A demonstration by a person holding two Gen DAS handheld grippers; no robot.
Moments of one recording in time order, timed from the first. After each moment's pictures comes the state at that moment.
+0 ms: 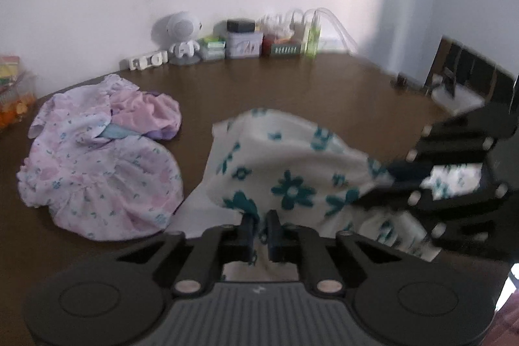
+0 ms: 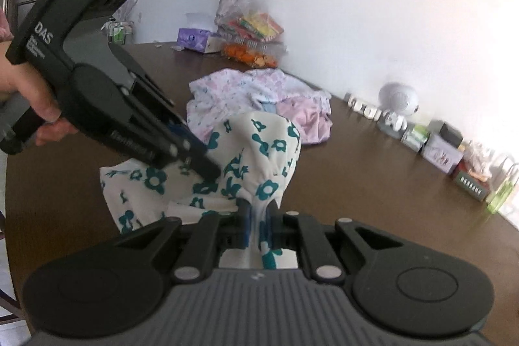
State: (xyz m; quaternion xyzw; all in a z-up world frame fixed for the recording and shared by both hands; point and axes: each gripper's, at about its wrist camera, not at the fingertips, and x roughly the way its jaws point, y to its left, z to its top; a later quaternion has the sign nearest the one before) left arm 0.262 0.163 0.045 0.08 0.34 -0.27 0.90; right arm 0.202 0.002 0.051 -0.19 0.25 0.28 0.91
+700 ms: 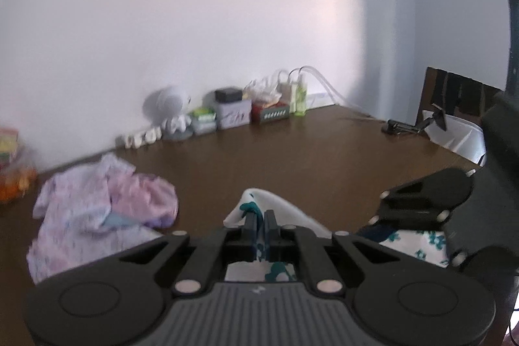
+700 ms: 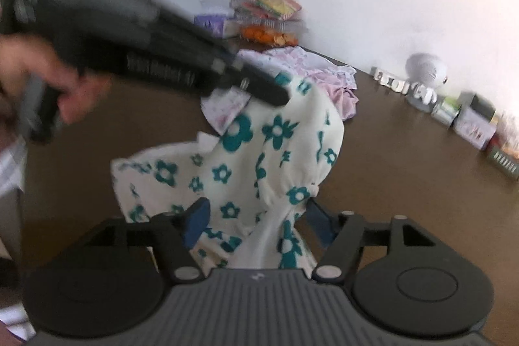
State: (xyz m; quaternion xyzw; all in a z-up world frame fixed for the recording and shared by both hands) left arm 0.266 0.136 0.084 0.11 0.24 -0.29 0.92; right arm 0.226 0.004 0.043 -0.17 0.30 0.32 0.88
